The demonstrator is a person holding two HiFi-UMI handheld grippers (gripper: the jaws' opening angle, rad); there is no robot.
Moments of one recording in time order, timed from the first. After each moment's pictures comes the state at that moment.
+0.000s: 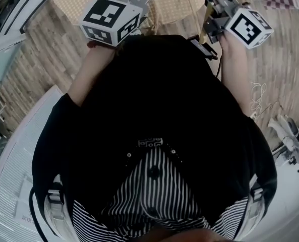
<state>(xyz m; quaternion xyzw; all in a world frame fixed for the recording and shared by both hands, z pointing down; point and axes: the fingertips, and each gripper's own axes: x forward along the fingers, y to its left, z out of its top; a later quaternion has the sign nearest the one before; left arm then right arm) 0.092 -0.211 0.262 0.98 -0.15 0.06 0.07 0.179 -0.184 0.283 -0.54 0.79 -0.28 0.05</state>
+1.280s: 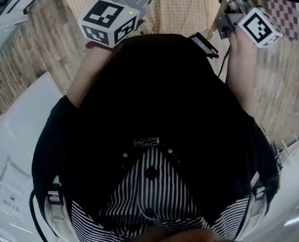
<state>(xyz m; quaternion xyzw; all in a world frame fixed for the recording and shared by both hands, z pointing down) 0.085 -0.319 0.281 0.96 -0.23 0.07 0.12 0.235 -0.329 0.285 -0.52 0.80 -0.29 0.03</state>
